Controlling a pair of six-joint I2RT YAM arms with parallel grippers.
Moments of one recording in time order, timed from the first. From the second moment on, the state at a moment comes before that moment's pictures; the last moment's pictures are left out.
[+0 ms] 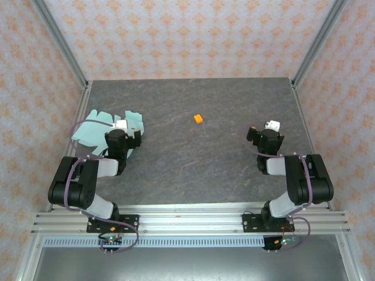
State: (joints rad) left arm -0.04 1.51 0.41 0.62 -0.23 -0.07; right arm 0.04 1.53 0.40 0.69 0.27 0.17
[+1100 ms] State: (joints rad) left arm -0.04 1.31 0.57 0.29 -0.33 -0.16; right arm 0.04 1.22 0.53 0.32 0.50 0.33
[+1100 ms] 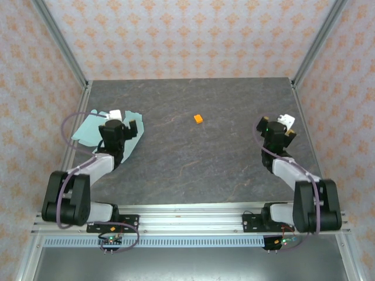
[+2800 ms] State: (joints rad) left arm -0.24 1.85 1.19 -0.70 -0.40 -0.39; right arm 0.26 1.24 0.74 -0.08 0.18 0.66
